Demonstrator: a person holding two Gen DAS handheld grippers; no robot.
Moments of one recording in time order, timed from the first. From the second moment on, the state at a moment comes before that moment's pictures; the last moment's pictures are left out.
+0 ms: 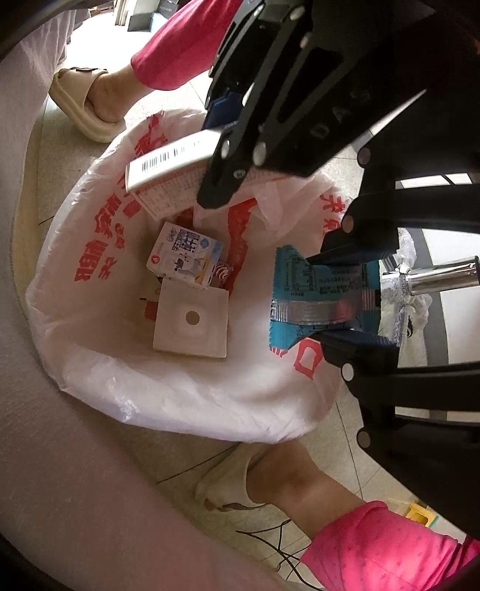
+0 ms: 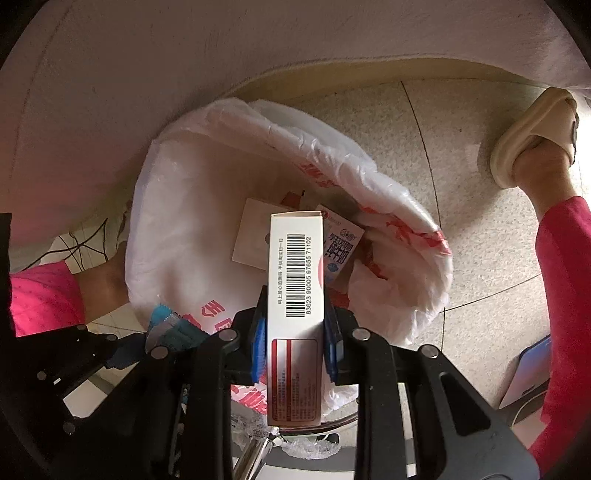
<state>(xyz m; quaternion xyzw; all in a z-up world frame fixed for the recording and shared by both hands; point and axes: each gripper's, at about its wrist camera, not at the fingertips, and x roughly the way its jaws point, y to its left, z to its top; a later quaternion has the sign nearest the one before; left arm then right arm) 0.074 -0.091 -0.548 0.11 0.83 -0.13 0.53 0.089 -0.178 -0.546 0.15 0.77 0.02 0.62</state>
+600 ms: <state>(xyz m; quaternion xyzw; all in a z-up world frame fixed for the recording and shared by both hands) 0.073 -0.063 -0.499 0.12 0.79 -0.07 0.59 0.078 -0.192 -0.506 0.13 0.74 0.00 0.66</state>
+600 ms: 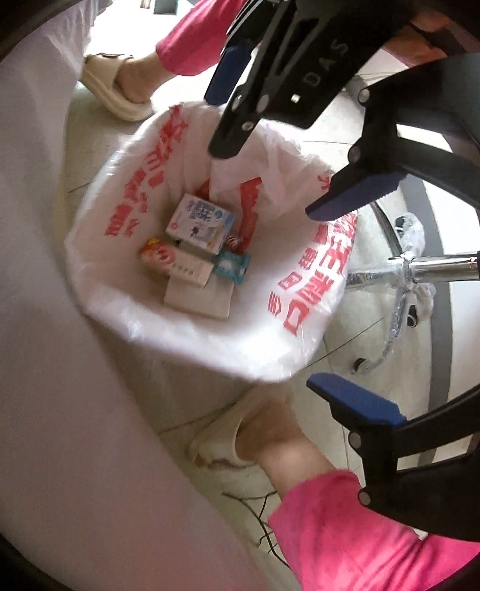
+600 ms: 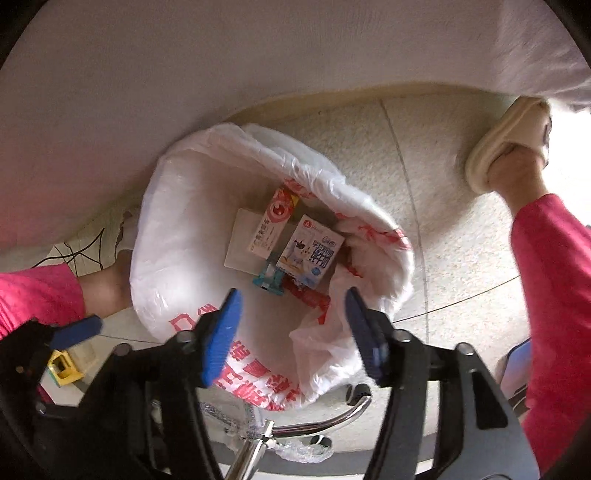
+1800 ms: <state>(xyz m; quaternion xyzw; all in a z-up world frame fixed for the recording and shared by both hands) 0.311 -0.036 -0.080 0.15 0.56 -0.19 0.79 0.200 -0.206 -0.065 -0.03 0.47 0.12 0.87</state>
